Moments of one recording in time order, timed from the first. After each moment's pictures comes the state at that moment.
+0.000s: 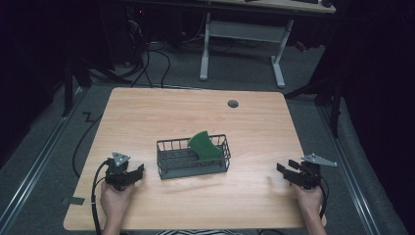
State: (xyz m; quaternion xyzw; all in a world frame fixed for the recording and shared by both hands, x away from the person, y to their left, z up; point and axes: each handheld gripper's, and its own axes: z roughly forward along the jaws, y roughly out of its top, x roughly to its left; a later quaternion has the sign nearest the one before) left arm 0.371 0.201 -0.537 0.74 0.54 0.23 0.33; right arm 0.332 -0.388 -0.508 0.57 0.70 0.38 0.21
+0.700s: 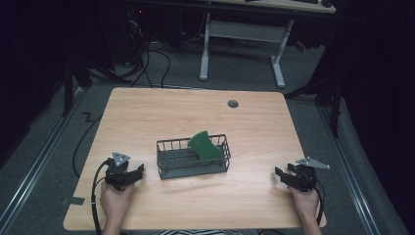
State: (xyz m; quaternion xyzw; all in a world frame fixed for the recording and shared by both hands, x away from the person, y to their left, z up) left arm 0.371 0.201 -0.537 0.74 0.54 0.23 0.33; right arm 0.333 -0.384 -0.529 0.58 0.70 0.35 0.22
